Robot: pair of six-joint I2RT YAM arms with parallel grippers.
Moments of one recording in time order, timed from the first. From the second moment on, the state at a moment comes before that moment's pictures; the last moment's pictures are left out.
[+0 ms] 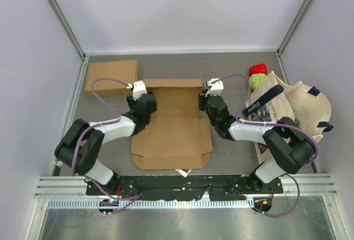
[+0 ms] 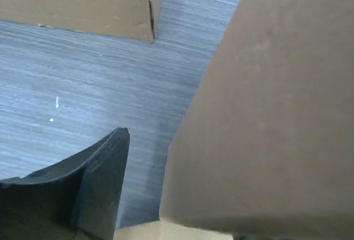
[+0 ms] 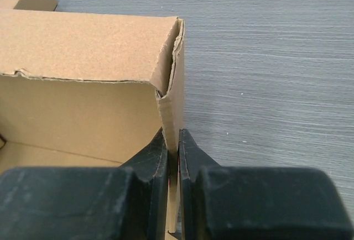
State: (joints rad) left arm -0.57 1.58 0.70 0.30 -0.69 -0.47; right arm 0.68 1.53 0.62 0.70 0.43 0.25
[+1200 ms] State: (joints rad) left arm -0.58 1.64 0.86 0.18 -0.84 -0.62; right arm 0.67 1.53 0.66 0.66 0.37 0.30
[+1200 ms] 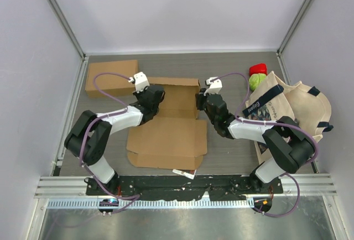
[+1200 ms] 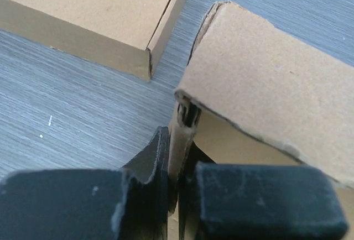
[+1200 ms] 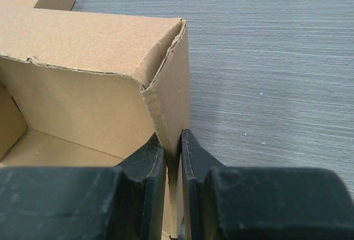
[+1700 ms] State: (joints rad) left arm -0.55 1.46 0.67 0.09 -0.62 -0.58; right arm 0.66 1.54 0.67 0.63 0.38 0.30
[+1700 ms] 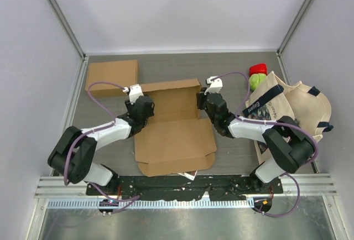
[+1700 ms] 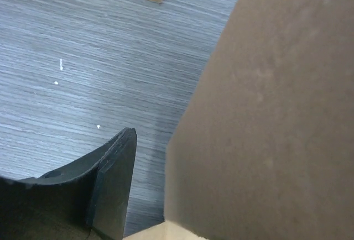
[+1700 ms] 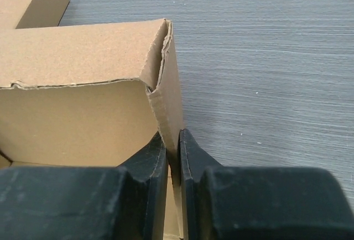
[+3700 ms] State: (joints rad) left arm -0.49 1.61 0.89 -0.09 -0.65 -0.64; right arm 0.58 1.41 0.91 -0.06 0.15 0.45
